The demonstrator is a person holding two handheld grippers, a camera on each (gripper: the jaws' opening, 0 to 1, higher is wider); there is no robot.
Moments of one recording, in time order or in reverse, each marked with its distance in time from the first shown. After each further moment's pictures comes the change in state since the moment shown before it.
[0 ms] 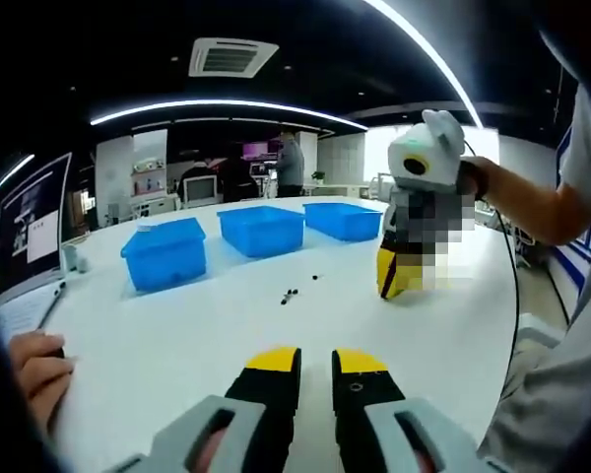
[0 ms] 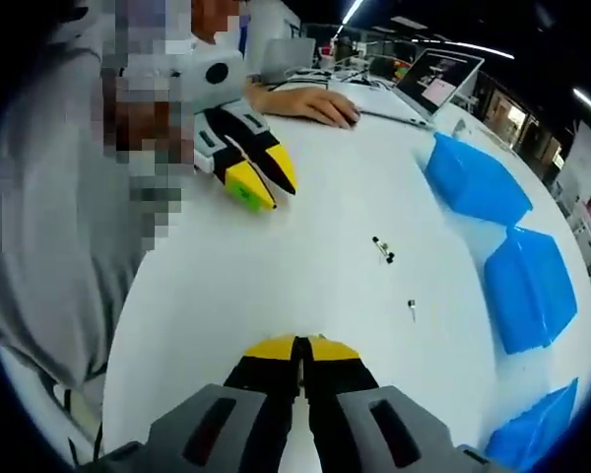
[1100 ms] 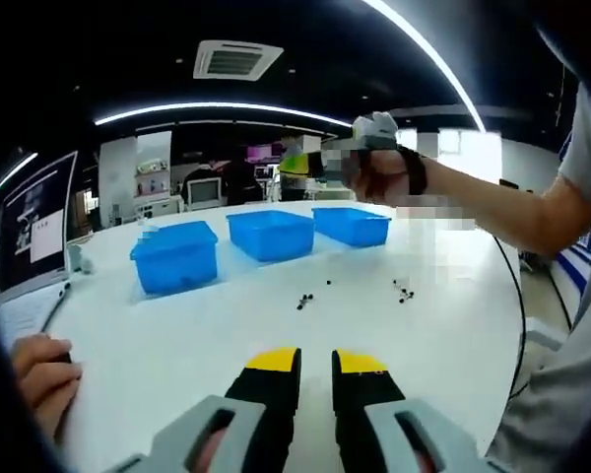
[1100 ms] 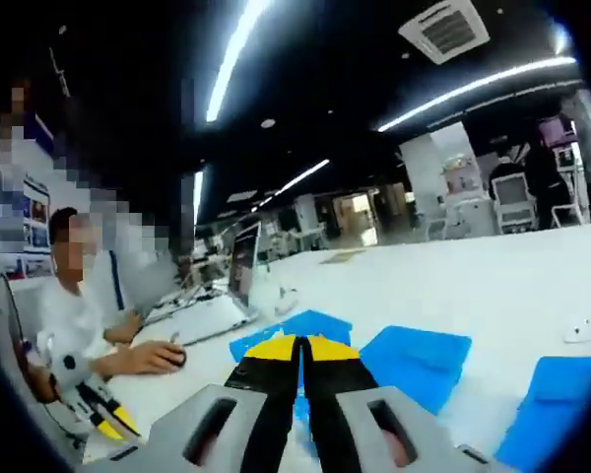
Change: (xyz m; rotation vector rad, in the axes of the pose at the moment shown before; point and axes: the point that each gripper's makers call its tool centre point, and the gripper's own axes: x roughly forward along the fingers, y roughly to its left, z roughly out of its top) left arm -0.001 0.017 0.001 -0.009 -0.014 0.012; right arm -0.096 -0.237 0.072 0.540 -0.811 -0.522
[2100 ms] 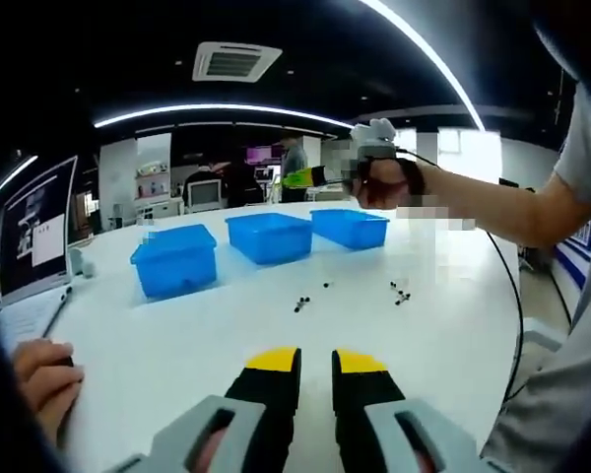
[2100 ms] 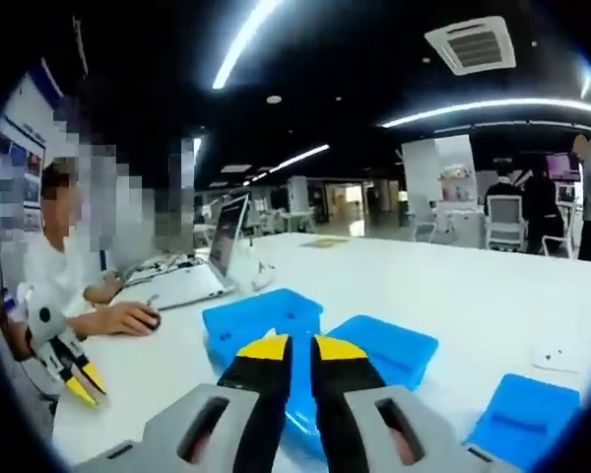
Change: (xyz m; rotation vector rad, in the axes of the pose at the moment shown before) left arm -0.002 -0.005 0.005 0.011 -0.004 0.005; right arm -0.024 0.002 -0.009 -0.153 0.076 0.027
